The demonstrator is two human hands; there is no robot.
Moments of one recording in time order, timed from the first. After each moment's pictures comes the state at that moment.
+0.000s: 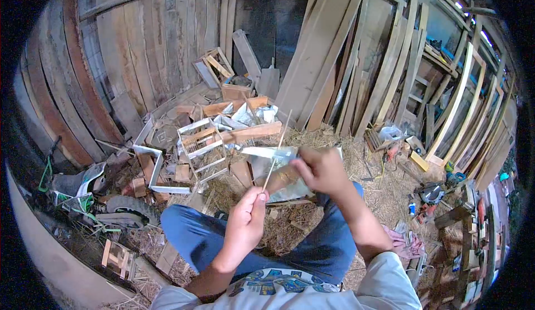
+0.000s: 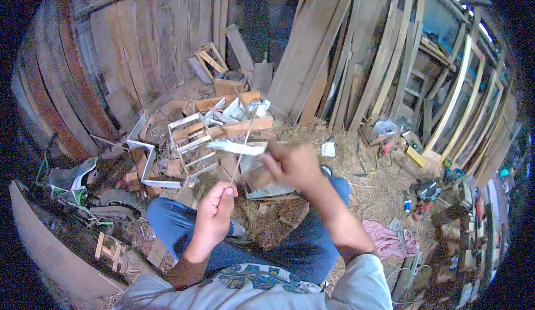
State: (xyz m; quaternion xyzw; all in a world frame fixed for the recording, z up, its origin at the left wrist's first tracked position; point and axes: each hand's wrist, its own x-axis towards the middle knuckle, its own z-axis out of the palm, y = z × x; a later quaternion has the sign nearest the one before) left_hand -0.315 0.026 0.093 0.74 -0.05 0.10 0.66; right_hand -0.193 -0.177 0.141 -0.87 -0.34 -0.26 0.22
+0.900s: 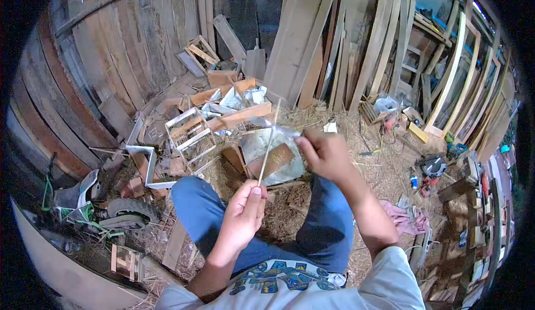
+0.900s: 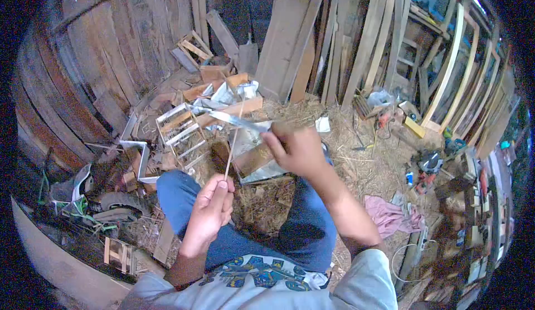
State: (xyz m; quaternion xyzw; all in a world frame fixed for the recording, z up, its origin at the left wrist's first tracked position) left_hand -0.316 -0.002 0.095 0.57 -0.02 -0.10 0.81; right_hand -0.201 -0.222 0.128 -0.90 -0.25 -0.24 0.27
